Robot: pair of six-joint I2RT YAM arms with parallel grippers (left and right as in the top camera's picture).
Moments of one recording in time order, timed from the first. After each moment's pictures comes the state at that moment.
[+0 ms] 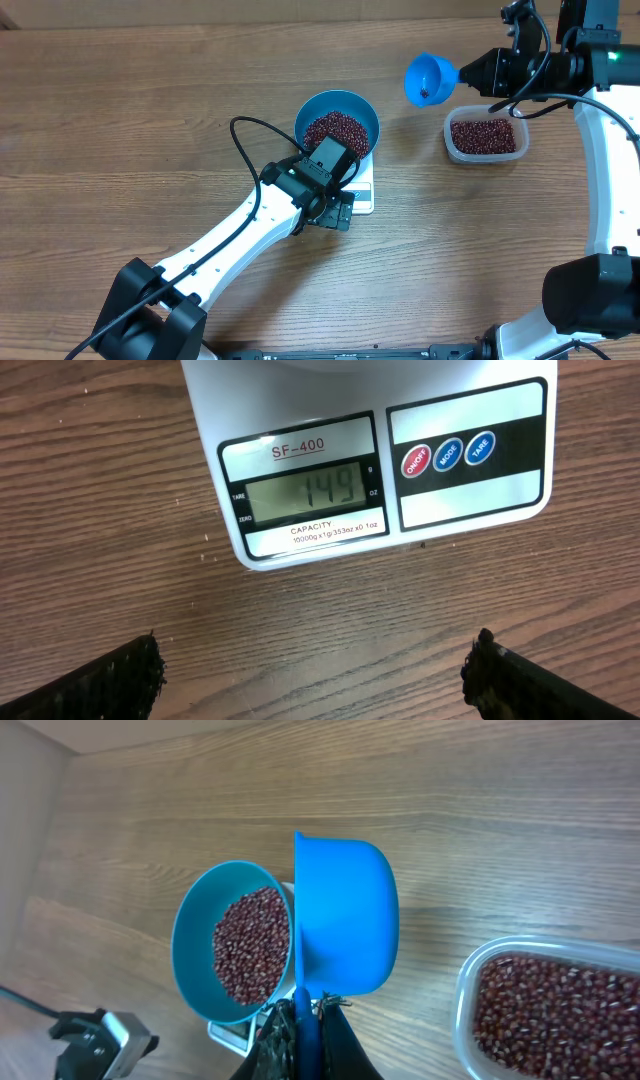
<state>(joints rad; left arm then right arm) -0.67 1.65 1.17 -0.84 -0.09 -0.46 -0.10 1.76 1.83 -1.09 -0.60 -0.03</state>
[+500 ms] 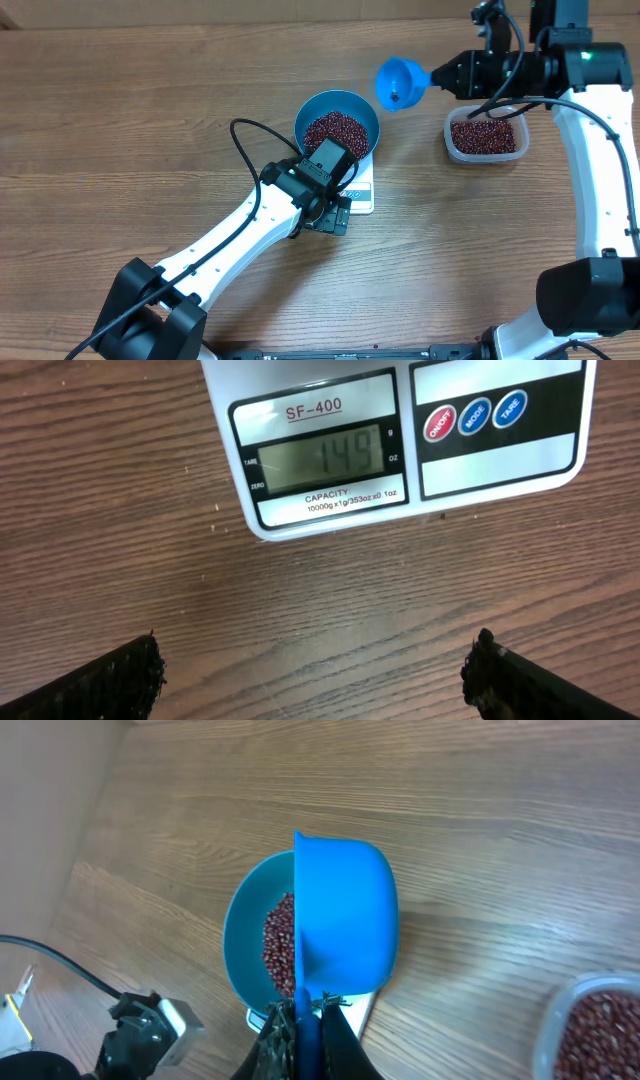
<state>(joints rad) -0.67 1.65 1.17 -0.89 -0.09 -0.46 0.00 1.76 1.83 -1.06 -0.65 -0.03</state>
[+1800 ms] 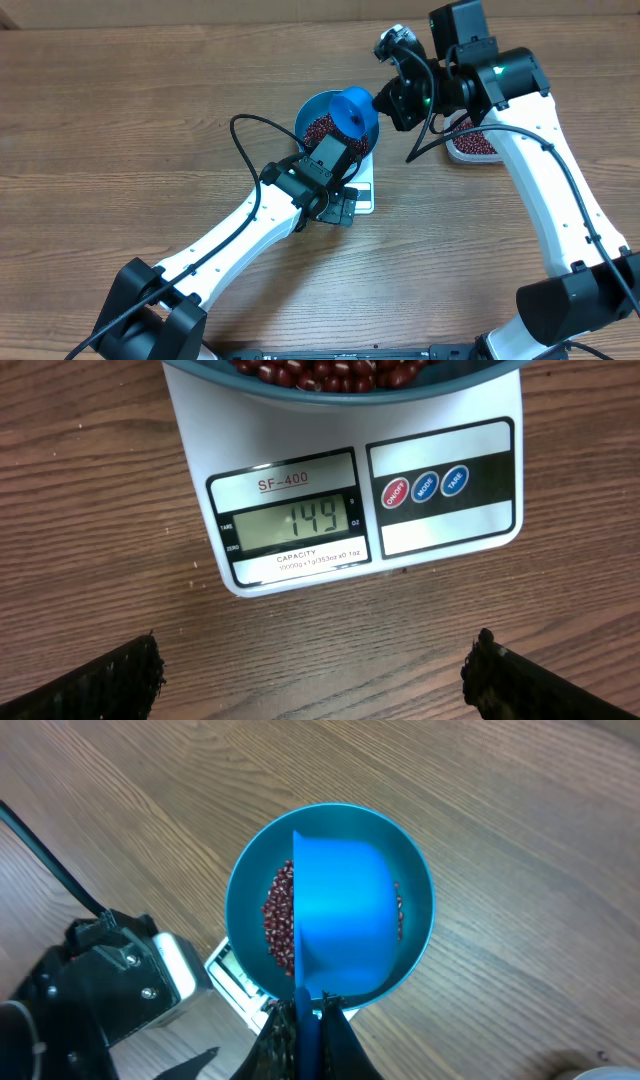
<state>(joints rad) -0.67 1.65 1.17 -0.78 -0.09 -0.46 0.30 1.76 1.83 -1.08 -0.40 -0.28</state>
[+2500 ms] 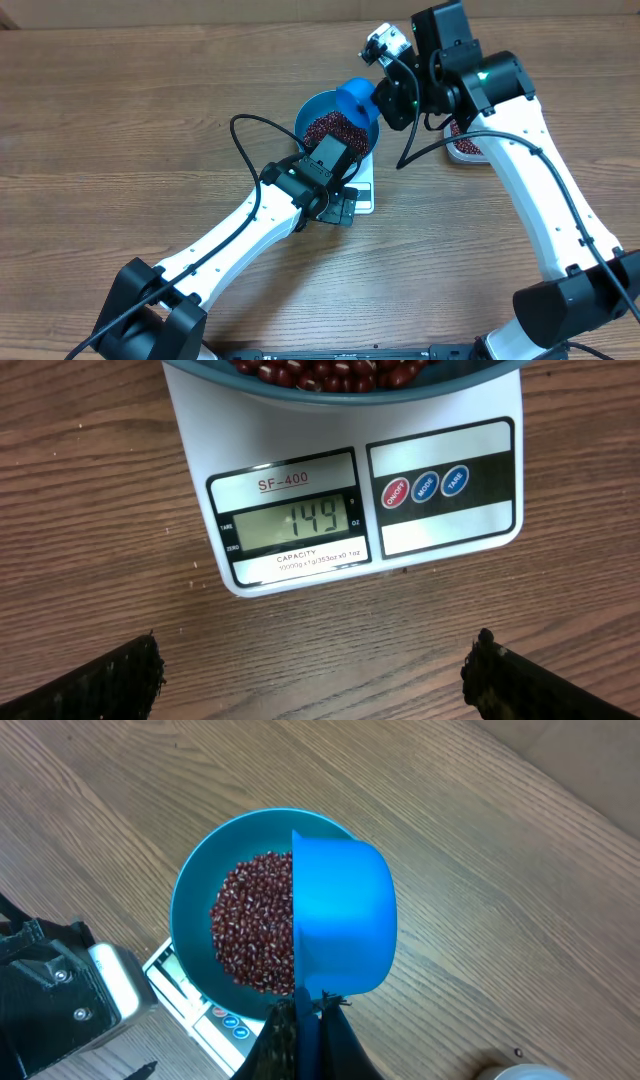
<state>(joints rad) -0.67 1.65 1.17 -0.78 -0.09 -0.46 0.36 1.76 1.83 -1.04 -0.22 -0.32</state>
